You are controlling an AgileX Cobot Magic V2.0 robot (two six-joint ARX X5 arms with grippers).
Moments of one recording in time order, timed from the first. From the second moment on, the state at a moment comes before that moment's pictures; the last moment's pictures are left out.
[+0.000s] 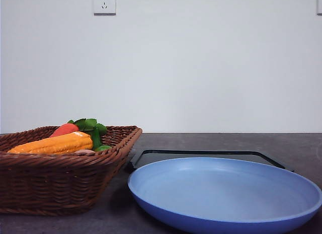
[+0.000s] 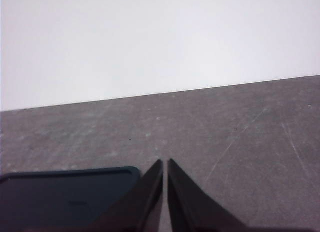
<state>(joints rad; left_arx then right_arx) -0.12 0.00 0.06 -0.26 -0.24 -0.10 0.02 0.00 0.02 0.02 -0.05 0.18</state>
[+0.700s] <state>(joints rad) -0.12 0.03 0.09 -0.27 -0.04 -0.43 0.02 0.02 0.07 -0.06 -0.08 0.44</state>
